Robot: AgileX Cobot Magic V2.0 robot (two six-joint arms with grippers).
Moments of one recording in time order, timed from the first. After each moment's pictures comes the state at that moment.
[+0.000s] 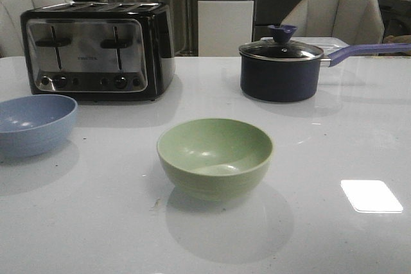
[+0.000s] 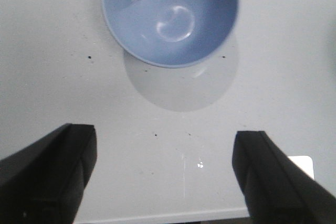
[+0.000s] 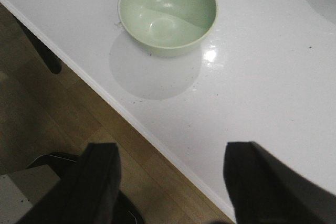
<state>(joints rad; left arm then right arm) -0.11 1.28 -1.04 0.00 0.93 0.00 0.47 0.61 -0.65 0.19 0.84 -0.25</state>
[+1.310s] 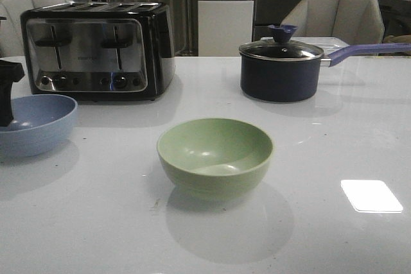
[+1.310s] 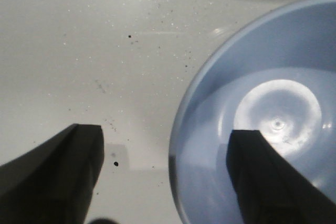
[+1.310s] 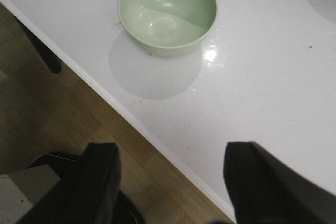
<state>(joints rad) 0.00 1.96 -1.44 -0.01 0.90 0.00 0.47 0.61 -0.65 0.19 0.84 -0.25</state>
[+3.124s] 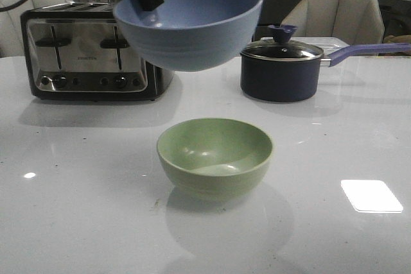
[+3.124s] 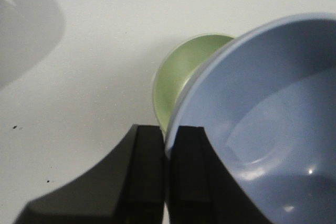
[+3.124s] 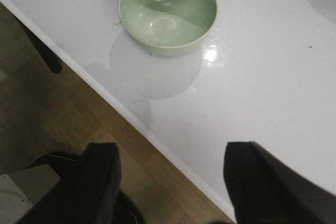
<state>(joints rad) -0.55 1.77 -1.77 -0.20 1.24 0.18 0.47 0.61 -0.65 0.19 0.84 -0.25</state>
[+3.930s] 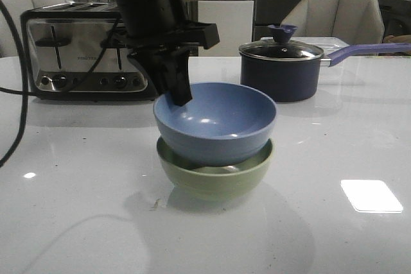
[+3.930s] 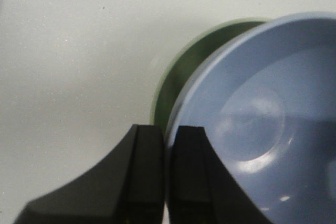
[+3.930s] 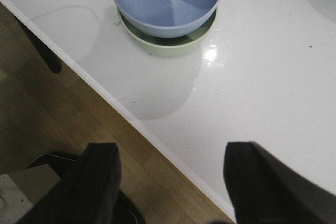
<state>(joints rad) -0.57 2.04 -1.77 -0.19 1.16 0.18 0.47 0.61 -0.65 0.19 0.84 -0.25</state>
